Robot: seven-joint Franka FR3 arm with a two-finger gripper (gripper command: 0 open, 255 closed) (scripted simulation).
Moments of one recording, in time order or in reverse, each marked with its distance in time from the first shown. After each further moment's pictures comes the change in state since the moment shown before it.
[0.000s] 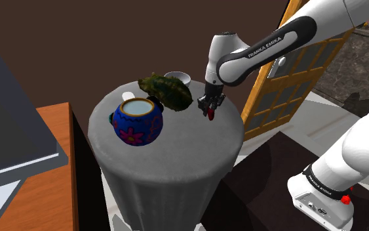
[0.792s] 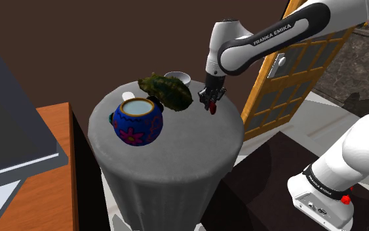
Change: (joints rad) arm 0.005 -0.066 0.006 0.038 0.027 -0.101 -0.014
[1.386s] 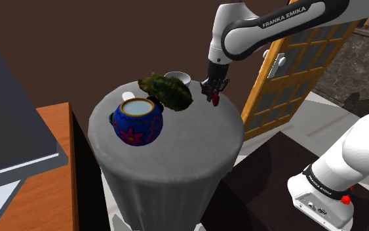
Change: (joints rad) arm -0.001 -0.072 -0.004 0.052 0.019 -0.123 -0.013
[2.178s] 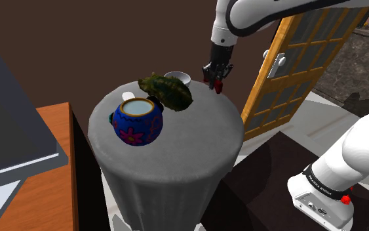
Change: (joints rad) arm -0.001 -0.058 -0.006 0.106 0.011 -0.163 -0.004
